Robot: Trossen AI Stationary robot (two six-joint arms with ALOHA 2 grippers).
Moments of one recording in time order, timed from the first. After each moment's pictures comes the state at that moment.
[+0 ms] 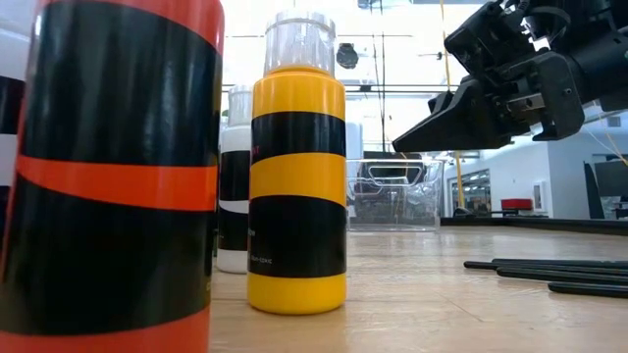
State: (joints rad) left arm 0.04 0.61 0.06 0.42 -0.05 0.02; right arm 0.37 1.57 0.43 0.77 0.37 -0.01
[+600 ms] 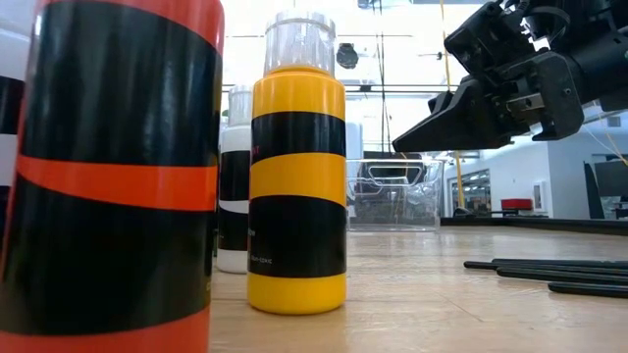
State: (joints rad) left arm 0.04 0.61 0.06 0.42 -0.05 -0.04; right arm 0.37 1.57 0.43 0.78 0.37 -0.01
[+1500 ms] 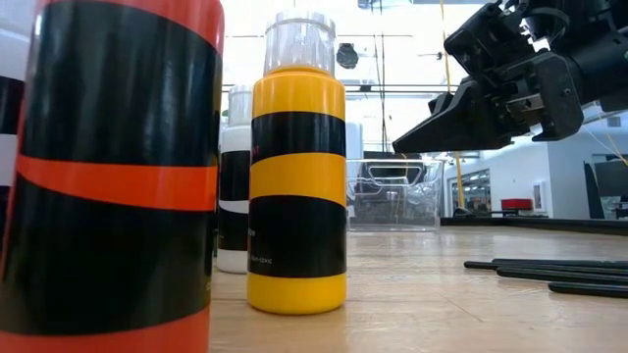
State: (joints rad) left arm 0.04 0.61 0.06 0.45 -0.05 0.00; right arm 0.37 1.58 0.43 0.78 0.37 0.00
